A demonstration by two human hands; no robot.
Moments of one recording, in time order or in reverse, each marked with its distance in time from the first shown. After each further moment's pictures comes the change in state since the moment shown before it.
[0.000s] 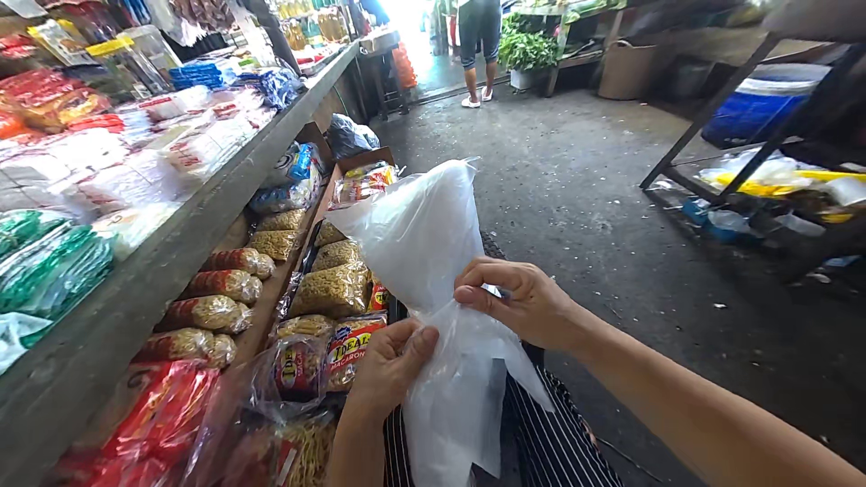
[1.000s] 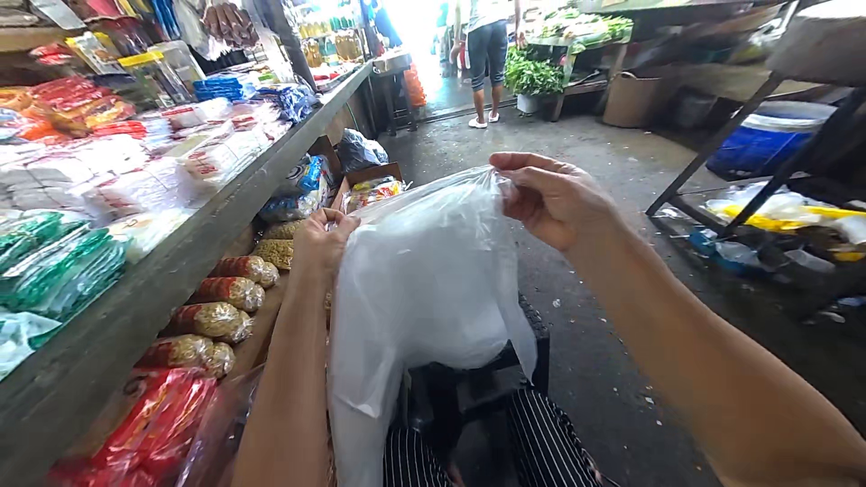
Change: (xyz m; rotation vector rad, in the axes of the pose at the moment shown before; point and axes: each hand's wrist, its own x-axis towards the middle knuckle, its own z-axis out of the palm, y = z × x) left_hand 0.125 0.082 -0.070 0.581 0.550 -0.114; right_hand 0.101 -0.027 -0.065 0.645 0.483 0.360
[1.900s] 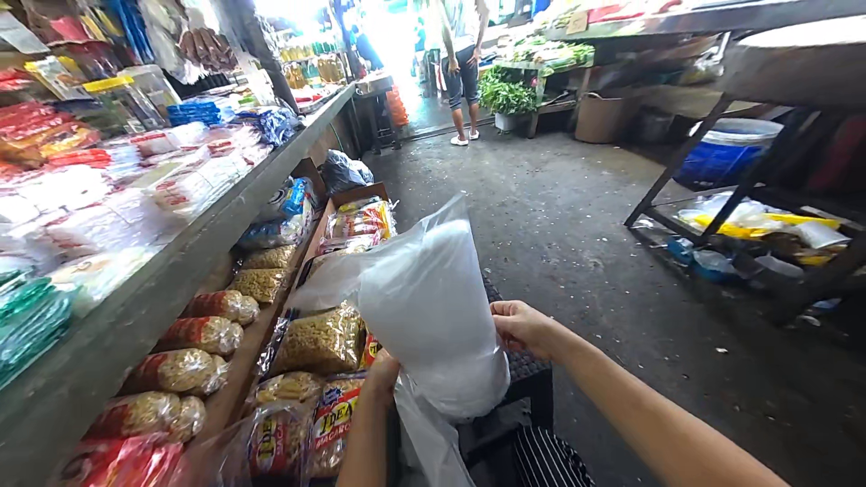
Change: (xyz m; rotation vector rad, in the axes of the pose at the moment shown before) left_hand -0.052 -0.184 0.110 -0.536 -0.358 -0.597; right_hand -0.012 0.143 -0.107 -0.531 -0.083 0.642
